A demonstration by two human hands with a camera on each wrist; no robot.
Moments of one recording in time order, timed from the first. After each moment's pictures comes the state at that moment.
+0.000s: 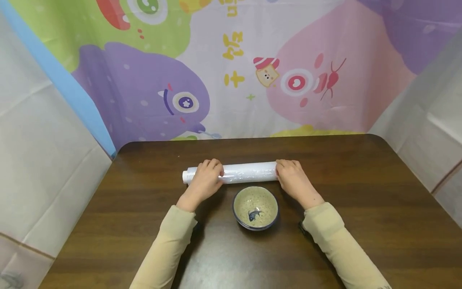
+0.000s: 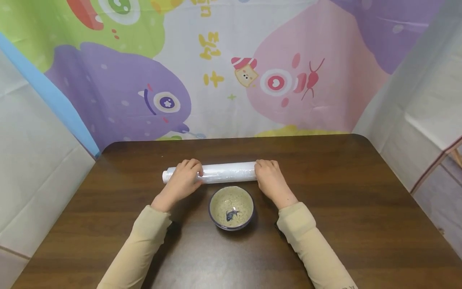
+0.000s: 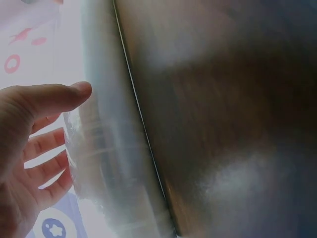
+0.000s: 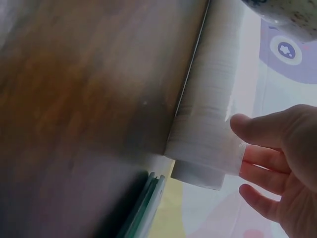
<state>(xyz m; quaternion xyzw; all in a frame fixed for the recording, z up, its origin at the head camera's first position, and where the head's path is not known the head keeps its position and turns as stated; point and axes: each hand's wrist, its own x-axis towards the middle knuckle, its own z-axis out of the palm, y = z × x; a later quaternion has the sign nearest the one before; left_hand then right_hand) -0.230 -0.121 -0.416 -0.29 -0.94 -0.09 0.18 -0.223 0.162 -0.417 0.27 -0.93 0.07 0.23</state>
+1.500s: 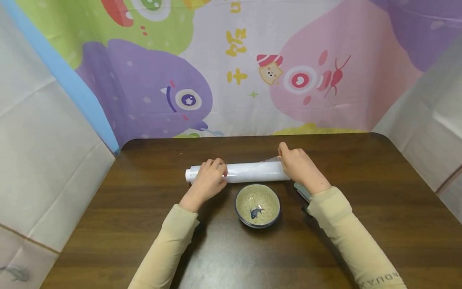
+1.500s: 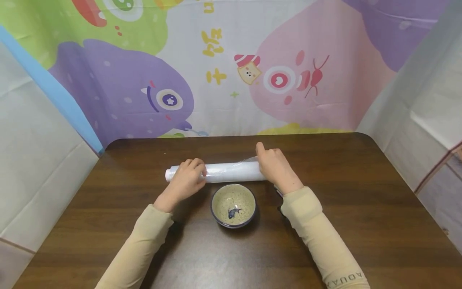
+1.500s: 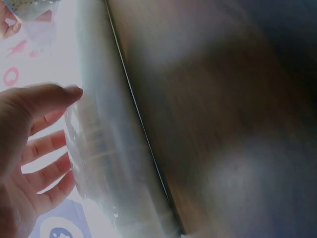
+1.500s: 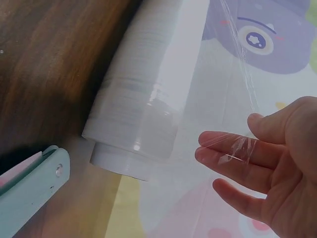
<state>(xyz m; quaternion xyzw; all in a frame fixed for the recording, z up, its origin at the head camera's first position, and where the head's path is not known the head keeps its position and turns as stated) -0.223 -0.118 -0.415 -0.31 -0.92 -0.08 0.23 -0.235 0.162 -0.372 0.26 -0.94 0.12 0.16</state>
